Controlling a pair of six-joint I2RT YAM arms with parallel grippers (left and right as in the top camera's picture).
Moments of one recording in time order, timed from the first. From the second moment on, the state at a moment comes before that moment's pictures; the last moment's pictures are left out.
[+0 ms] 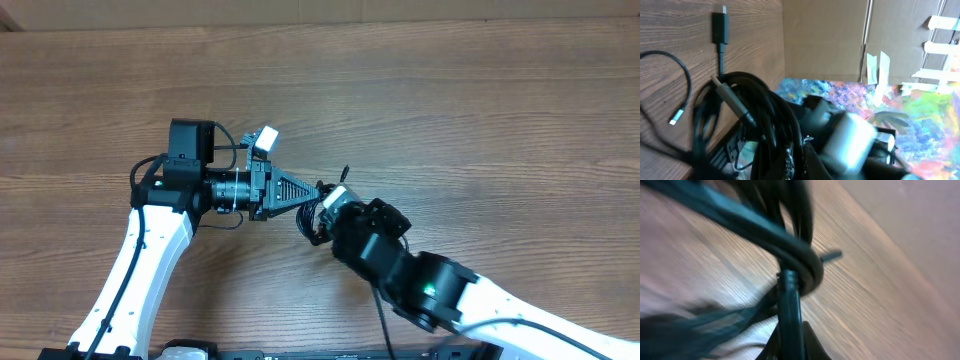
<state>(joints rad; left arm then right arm) -0.12 1.36 0.96 -0.62 1.35 -0.53 1.03 1.16 0.82 -0.42 0.55 -0.06</state>
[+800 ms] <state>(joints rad) -0.12 1.36 0.96 -0.55 1.38 -0.52 1.02 1.19 0.82 -0.25 0.04 0.17</state>
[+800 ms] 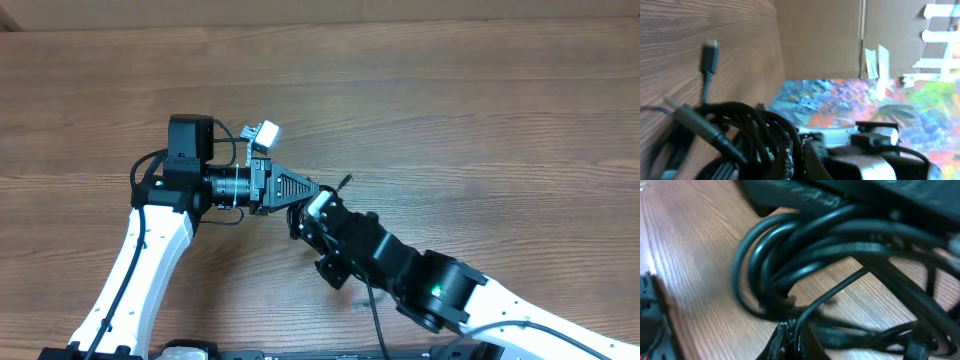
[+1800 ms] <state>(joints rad) -0.13 1.38 0.96 -0.53 1.40 -0.51 0.82 1.13 0.83 -0.32 -0.04 0.46</state>
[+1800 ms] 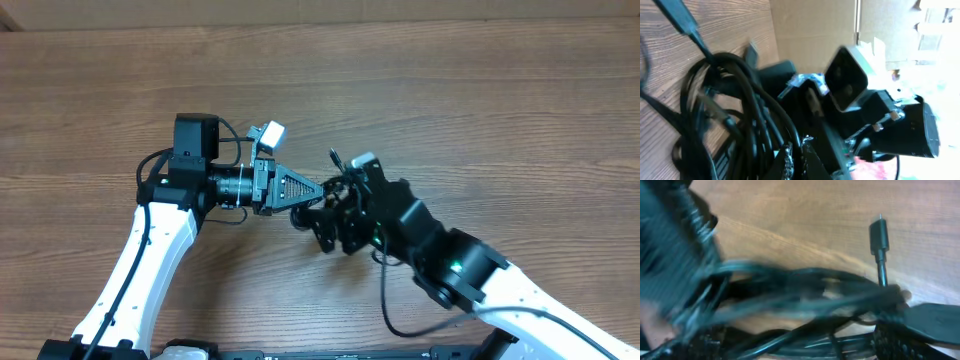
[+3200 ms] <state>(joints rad) -0.11 1.38 0.96 -0.46 1.29 -0.86 0.80 1.15 0.83 -0.53 0.09 0.20</state>
